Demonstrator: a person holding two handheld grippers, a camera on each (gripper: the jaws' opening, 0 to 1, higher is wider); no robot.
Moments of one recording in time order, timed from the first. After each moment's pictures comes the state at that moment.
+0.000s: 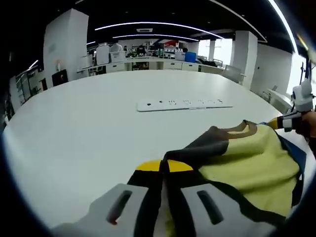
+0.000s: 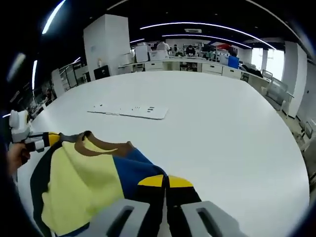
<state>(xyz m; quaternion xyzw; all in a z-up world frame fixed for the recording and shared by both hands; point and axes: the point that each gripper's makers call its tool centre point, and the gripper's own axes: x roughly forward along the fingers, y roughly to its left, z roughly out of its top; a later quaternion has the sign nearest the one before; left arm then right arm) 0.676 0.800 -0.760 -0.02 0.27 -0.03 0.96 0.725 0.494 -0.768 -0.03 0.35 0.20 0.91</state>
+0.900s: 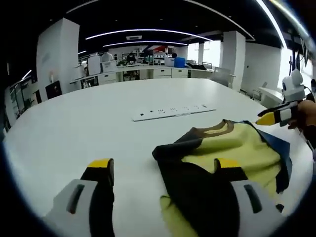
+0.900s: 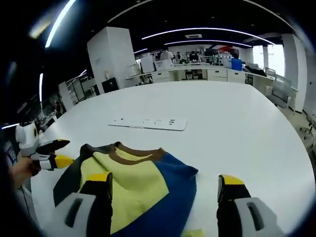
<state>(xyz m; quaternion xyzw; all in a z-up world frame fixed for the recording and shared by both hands) 0.631 0.791 -0.717 0.01 0.24 -0.09 0.97 0.680 0.527 -0.716 0.01 0.32 0.25 0.91</state>
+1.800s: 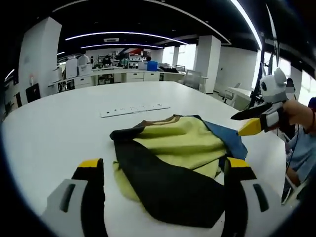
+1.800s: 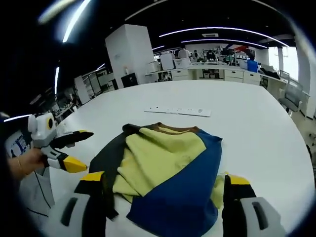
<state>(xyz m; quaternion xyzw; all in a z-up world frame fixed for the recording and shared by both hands) 0.533 0.726 -0.696 0.00 0.23 -0.20 0.95 0.562 0.533 -0.699 0.00 0.32 0.30 0.90</state>
